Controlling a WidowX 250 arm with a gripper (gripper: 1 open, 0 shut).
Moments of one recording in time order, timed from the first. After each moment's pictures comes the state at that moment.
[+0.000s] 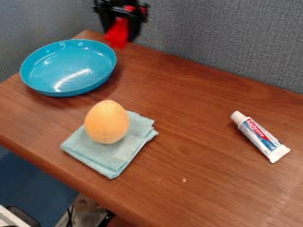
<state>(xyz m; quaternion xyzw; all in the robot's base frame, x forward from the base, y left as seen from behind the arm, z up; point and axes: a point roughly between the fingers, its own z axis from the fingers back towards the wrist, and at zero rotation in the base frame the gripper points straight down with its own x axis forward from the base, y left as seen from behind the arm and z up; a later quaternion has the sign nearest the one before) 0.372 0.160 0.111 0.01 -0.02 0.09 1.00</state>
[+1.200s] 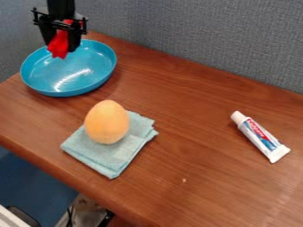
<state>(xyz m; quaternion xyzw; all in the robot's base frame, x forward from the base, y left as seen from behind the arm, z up) 0.348 0.244 0.074 0.05 0.01 0.15 0.99</state>
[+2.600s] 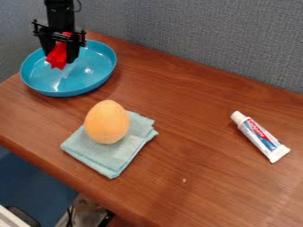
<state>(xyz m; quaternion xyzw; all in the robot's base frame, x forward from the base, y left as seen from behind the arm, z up) 0.345 0.248 0.051 0.05 0.03 0.14 0.99</state>
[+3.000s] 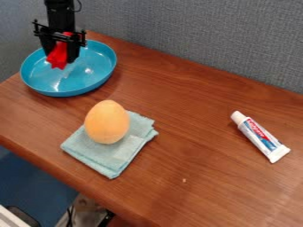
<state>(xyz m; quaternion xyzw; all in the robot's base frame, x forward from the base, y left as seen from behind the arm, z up) 0.346 0.247 0.050 0.05 0.03 0.14 0.99</state>
